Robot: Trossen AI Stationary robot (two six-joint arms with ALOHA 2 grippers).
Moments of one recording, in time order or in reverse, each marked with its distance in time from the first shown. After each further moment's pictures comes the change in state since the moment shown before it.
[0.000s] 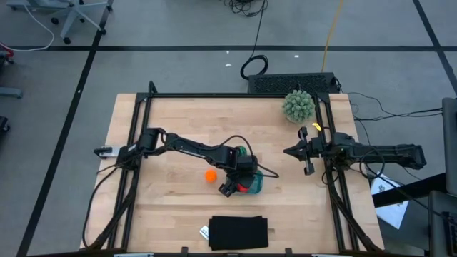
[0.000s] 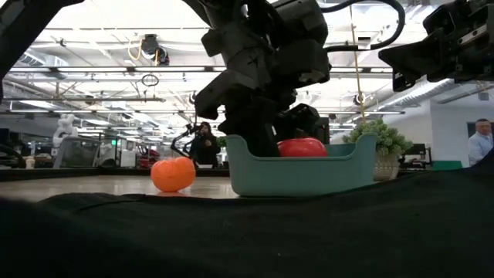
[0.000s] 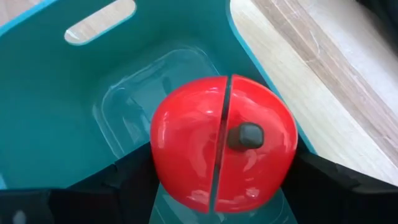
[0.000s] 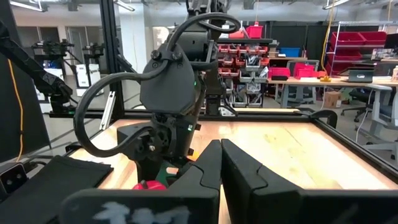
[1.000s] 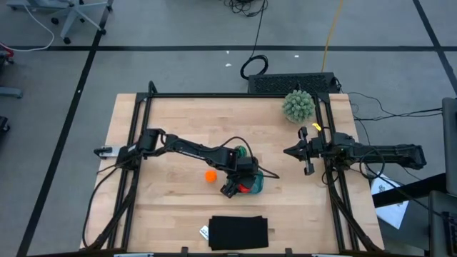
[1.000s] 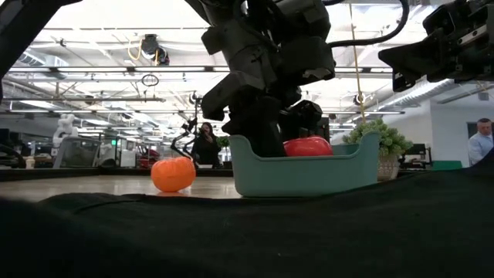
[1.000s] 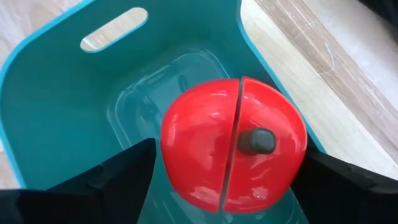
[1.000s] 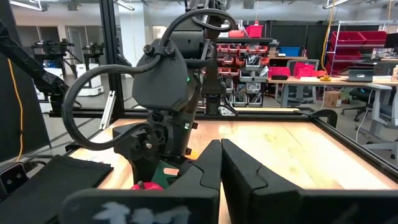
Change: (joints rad) left arm -0.021 0.000 0.000 0.036 -0.048 -0.028; right arm 0.000 0.001 0.000 0.000 0.000 0.000
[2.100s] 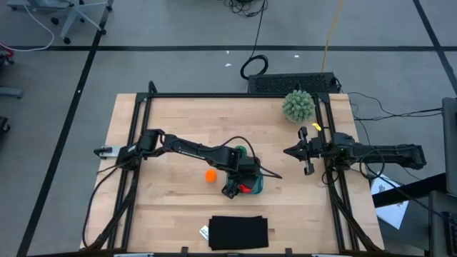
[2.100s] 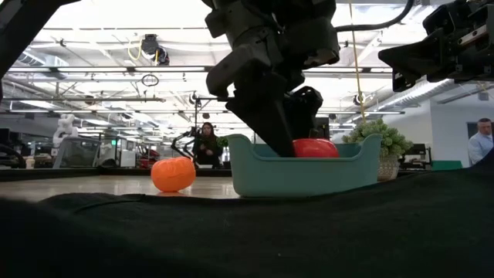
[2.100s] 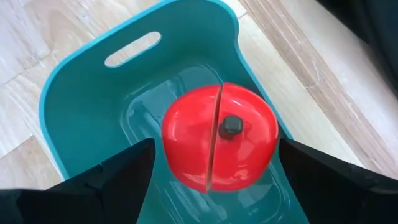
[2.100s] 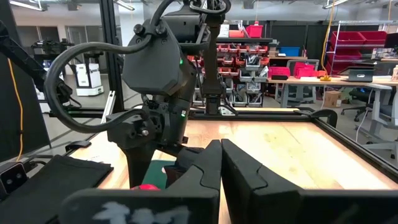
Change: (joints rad) left arm -0.009 -0.003 0.089 -0.106 -0.018 -0.053; right arm 0.000 0.000 0.000 0.000 0.000 0.000
